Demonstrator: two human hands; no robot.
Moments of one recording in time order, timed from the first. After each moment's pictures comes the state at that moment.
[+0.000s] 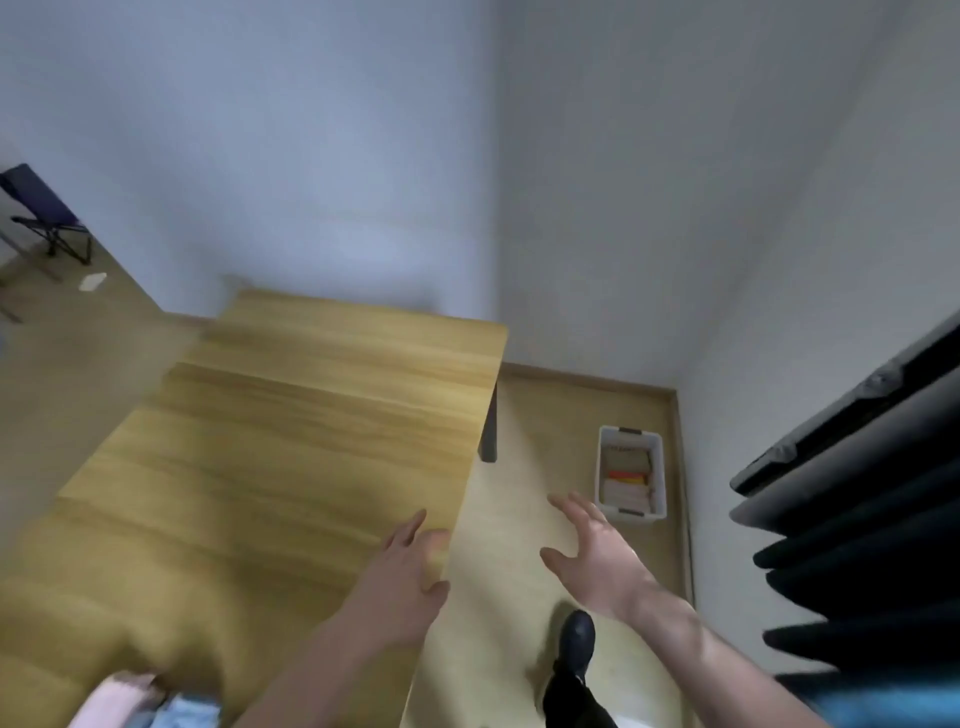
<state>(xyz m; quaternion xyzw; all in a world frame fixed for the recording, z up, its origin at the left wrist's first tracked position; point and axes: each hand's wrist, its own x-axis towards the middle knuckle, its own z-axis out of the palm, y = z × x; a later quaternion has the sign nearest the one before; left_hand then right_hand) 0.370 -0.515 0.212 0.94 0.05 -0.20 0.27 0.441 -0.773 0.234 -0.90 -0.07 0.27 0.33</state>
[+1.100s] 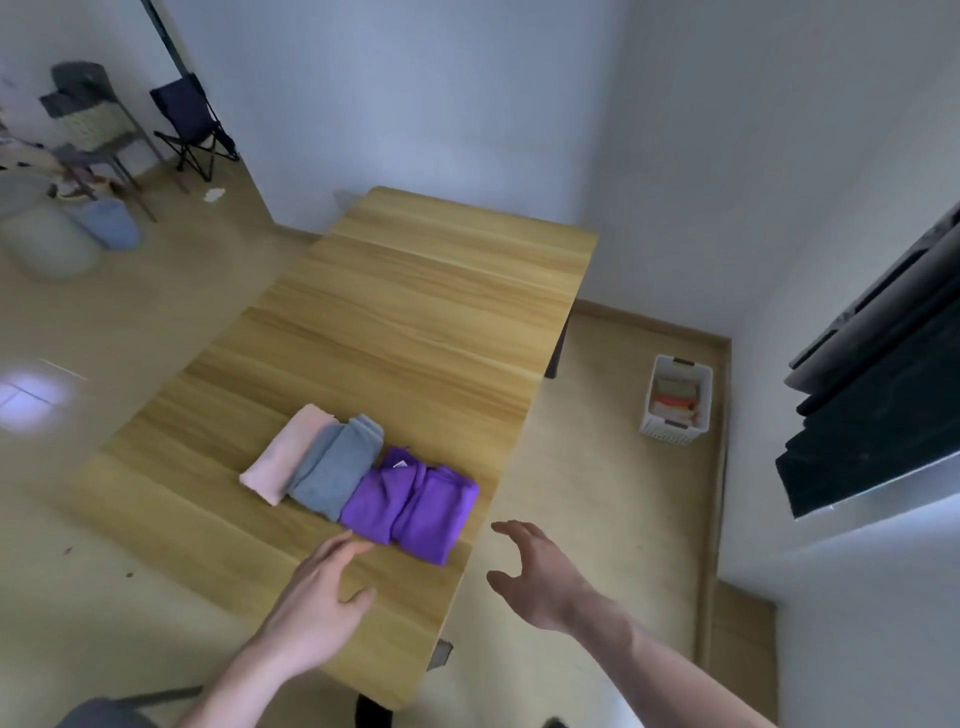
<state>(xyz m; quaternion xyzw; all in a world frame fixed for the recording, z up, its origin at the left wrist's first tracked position) -0.108 -0.410 0.207 0.92 0.21 -0.15 0.30 0.034 -0.672 0.201 -0.86 -0.19 0.36 0.29</state>
